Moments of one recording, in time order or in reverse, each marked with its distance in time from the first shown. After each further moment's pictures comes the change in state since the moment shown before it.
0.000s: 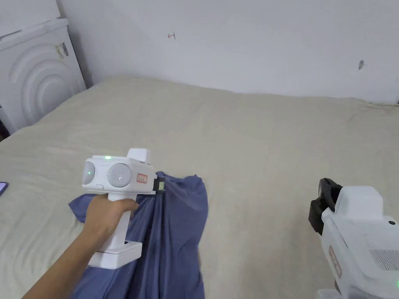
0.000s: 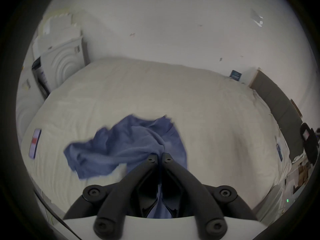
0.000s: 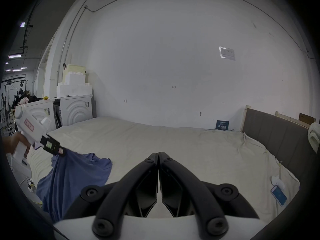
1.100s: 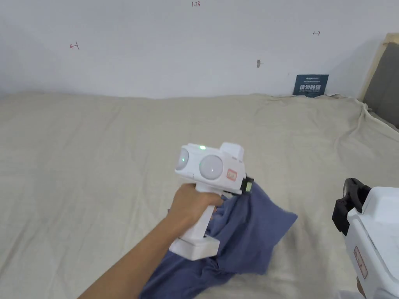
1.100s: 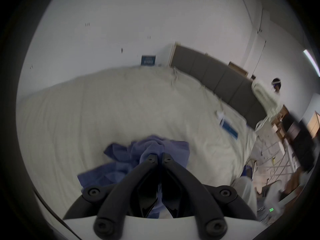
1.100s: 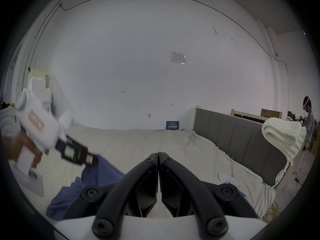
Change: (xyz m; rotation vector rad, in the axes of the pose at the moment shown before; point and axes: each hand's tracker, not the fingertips) left arm 0.317 0.011 -0.080 -0.105 -0.489 -0.375; right arm 0.135 -0.010 0.079 0.009 -0.364 -0.043
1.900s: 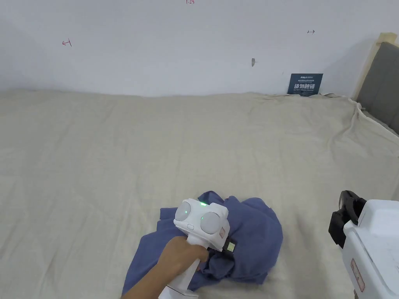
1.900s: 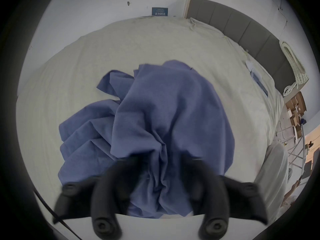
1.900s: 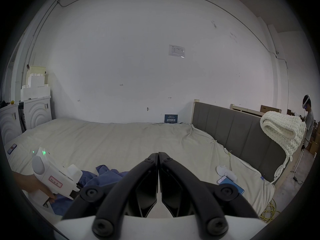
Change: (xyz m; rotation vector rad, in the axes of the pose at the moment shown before) left arm -0.009 -0.090 -0.071 -0.296 0.135 0.014; right arm 0.007 -0.012 0.004 -0.047 0.000 0.004
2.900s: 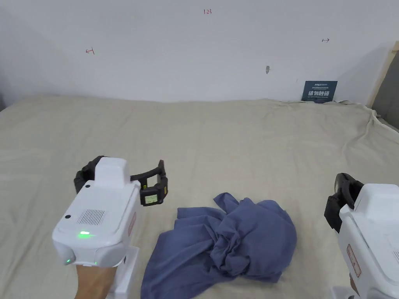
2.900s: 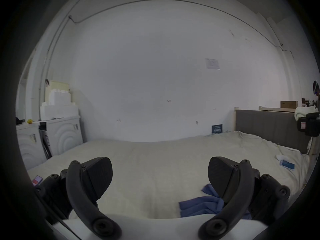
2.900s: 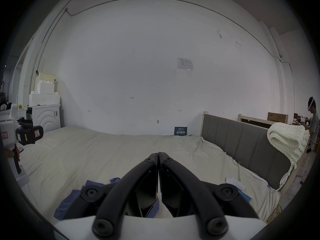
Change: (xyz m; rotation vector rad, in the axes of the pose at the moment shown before) left arm -0.083 -0.127 0.225 1.055 0.537 0.151; right arm -0.030 0.024 0.017 0.106 0.073 0.003
